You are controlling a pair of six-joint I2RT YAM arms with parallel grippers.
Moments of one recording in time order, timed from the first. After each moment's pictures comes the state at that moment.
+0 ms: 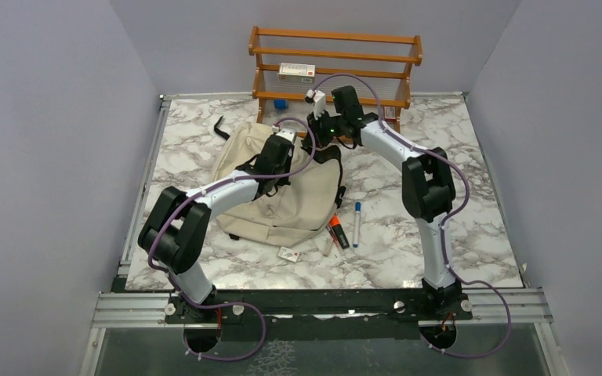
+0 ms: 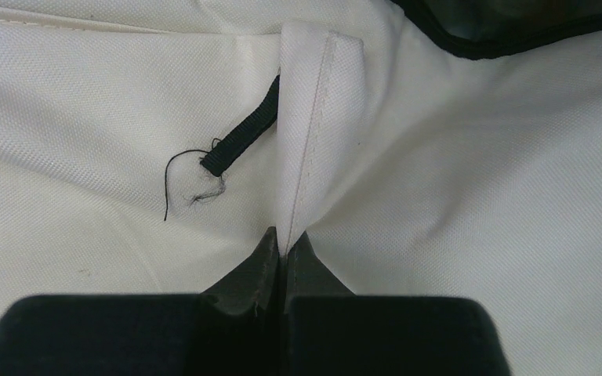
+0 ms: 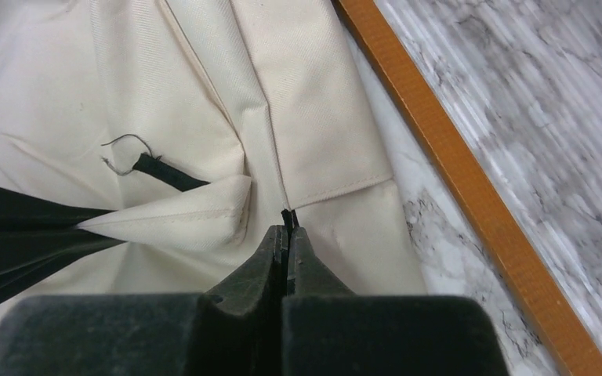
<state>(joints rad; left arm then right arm) -0.56 1.67 1.03 -0.10 -0.18 -0.22 0.46 2.25 1.87 -0.31 -0.61 -0.16</state>
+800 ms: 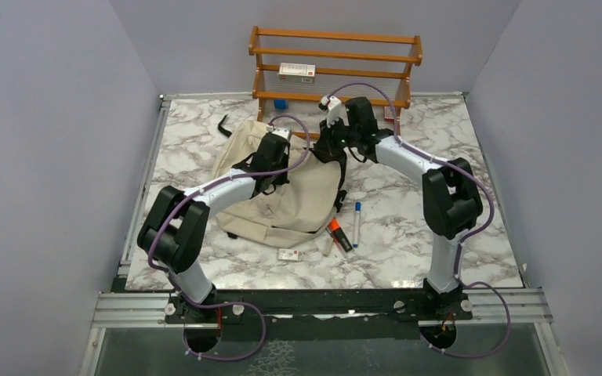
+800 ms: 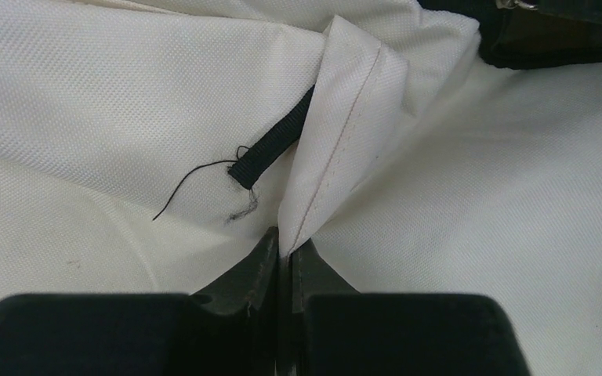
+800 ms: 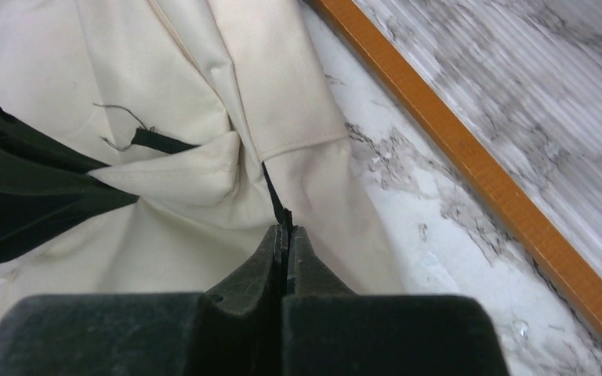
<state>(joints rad) -0.52 1.67 1.04 -0.11 -0.14 -0.28 0.45 1.98 1.49 -0.09 -0.45 -0.10</state>
